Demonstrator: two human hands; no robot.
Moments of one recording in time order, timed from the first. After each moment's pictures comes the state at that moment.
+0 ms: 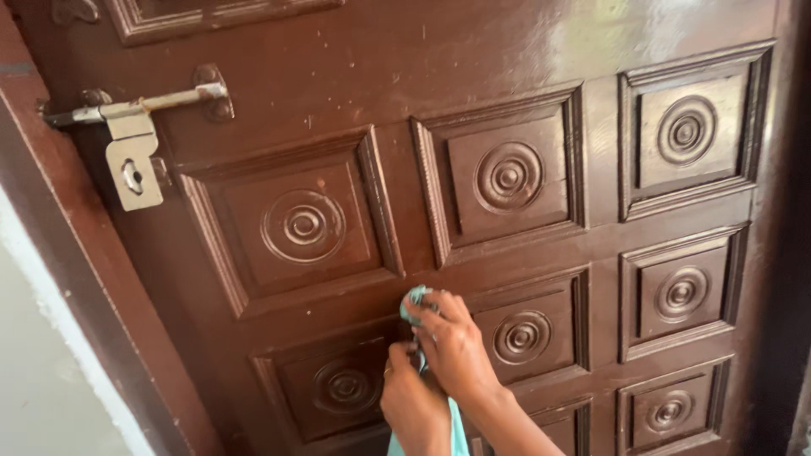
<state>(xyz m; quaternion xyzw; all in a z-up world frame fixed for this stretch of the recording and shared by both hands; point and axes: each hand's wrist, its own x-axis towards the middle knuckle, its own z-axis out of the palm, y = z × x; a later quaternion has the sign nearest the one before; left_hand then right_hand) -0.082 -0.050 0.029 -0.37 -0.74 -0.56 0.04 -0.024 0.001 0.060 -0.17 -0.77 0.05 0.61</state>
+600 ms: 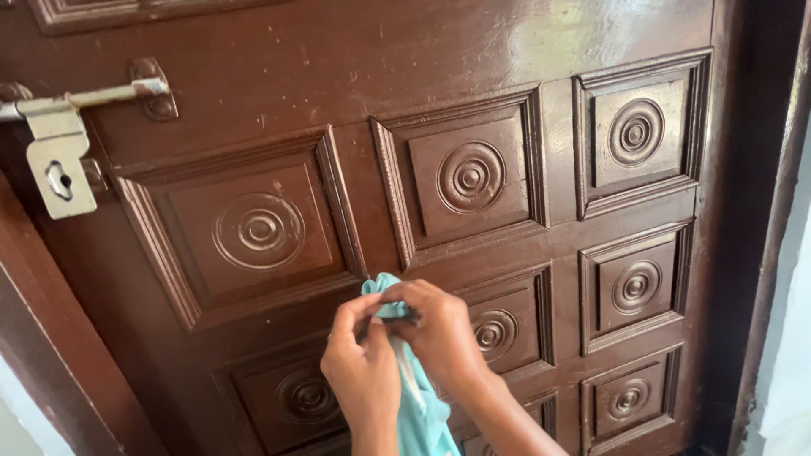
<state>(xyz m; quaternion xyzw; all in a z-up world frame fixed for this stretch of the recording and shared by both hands) -0.073 -0.078 0.102 -0.41 -0.52 -0.74 -0.01 0.011 -0.019 0.108 -0.21 -0.75 0.27 0.57</state>
